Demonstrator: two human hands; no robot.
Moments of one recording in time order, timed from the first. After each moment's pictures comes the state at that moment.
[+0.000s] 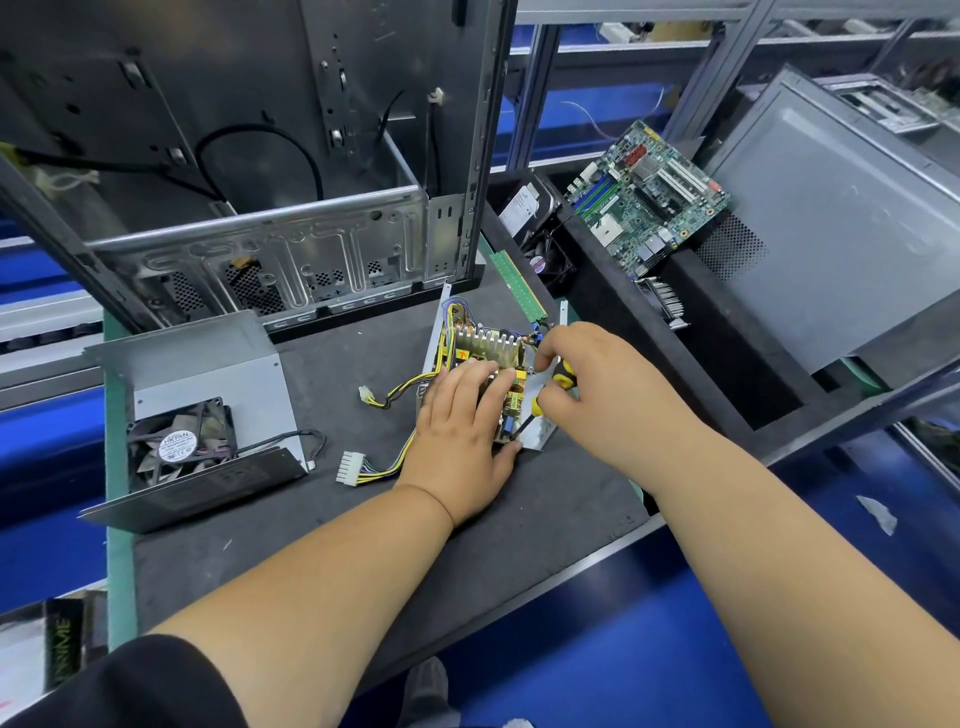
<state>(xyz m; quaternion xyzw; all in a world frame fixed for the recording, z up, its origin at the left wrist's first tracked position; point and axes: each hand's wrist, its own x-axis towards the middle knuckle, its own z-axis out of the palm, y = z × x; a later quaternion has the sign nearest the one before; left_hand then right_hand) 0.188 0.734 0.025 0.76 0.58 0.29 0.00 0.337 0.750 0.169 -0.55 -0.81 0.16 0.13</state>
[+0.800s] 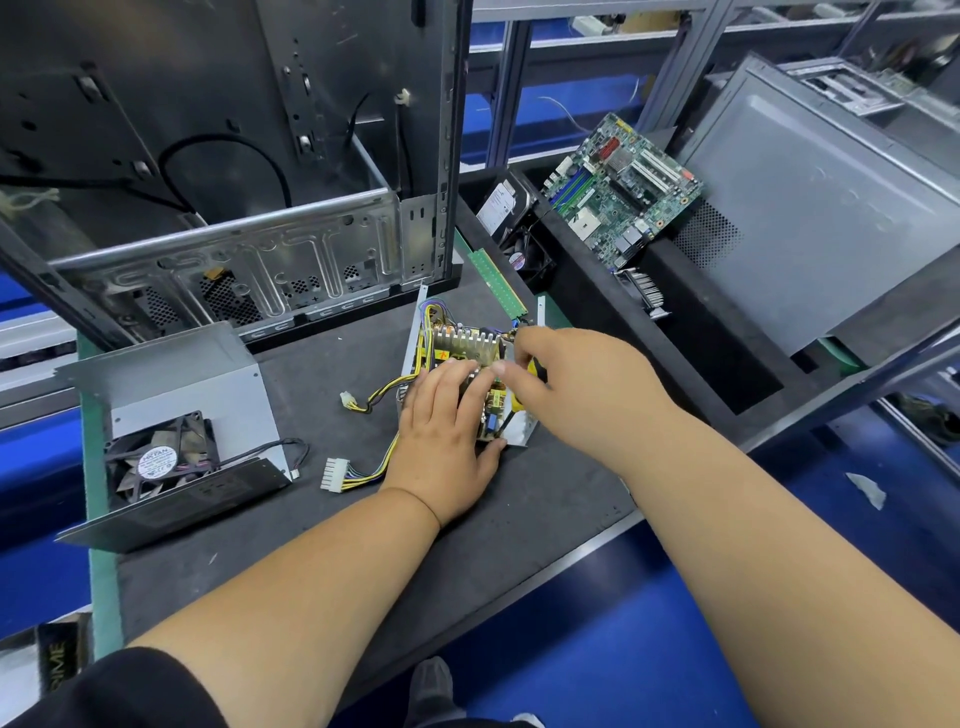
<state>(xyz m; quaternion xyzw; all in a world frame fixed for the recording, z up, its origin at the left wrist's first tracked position) 0.189 0.733 0.028 0.76 0.58 0.30 0.00 0.333 0.751 0.172 -0.58 -0.81 0.09 0.06</state>
